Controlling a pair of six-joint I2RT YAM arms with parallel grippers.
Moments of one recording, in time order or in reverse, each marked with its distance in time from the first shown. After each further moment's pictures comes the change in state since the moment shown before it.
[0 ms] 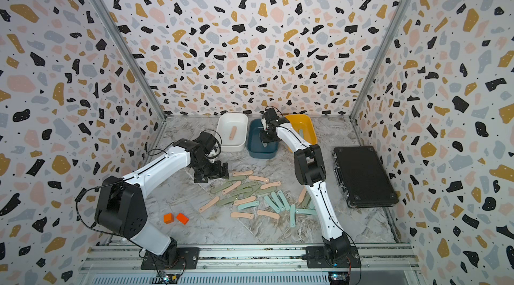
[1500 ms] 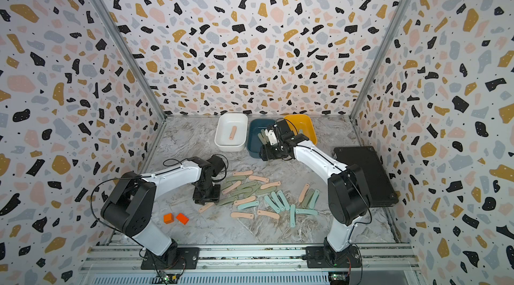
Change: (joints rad) left arm -0.111 0.026 -0.250 0.026 -0.197 -0.124; right arm 0.077 -0.810 -0.956 0.236 -0.134 0.103
